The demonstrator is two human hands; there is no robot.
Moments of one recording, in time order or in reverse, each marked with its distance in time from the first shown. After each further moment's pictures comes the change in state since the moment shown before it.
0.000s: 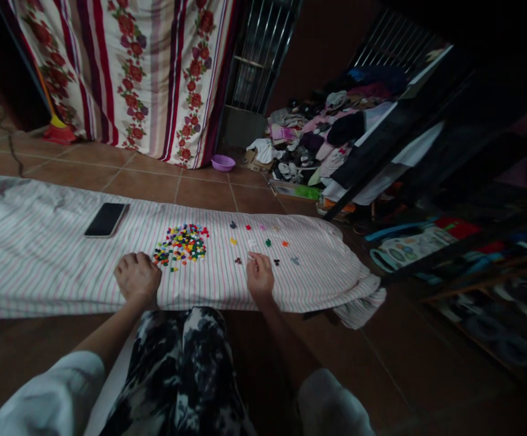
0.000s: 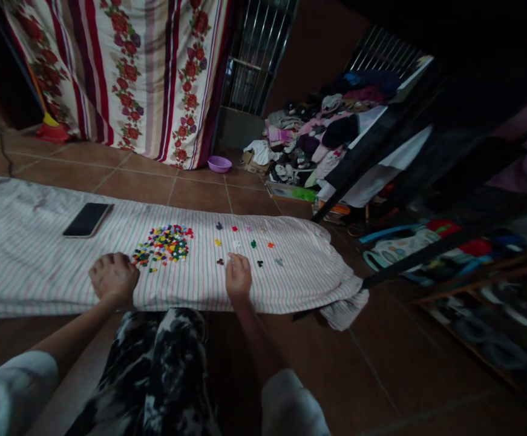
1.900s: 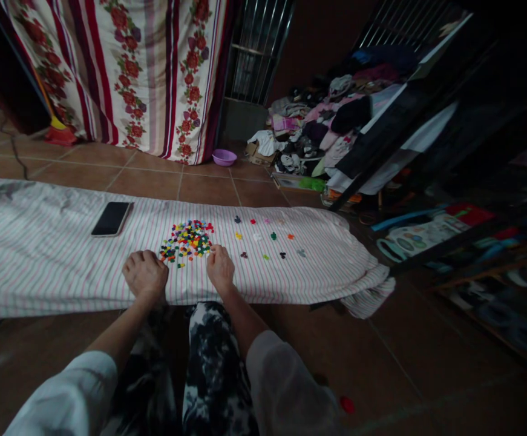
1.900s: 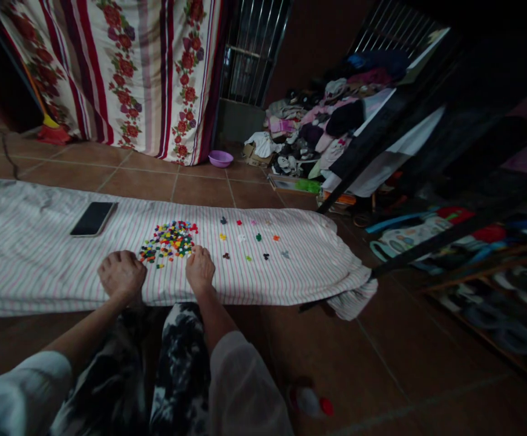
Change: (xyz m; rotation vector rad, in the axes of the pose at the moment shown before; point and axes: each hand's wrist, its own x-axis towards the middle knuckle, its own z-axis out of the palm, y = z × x) left_hand 0.000 -0.004 0.010 0.000 0.104 0.017; right_hand -0.012 -0.080 0.094 -0.226 -0.389 0.164
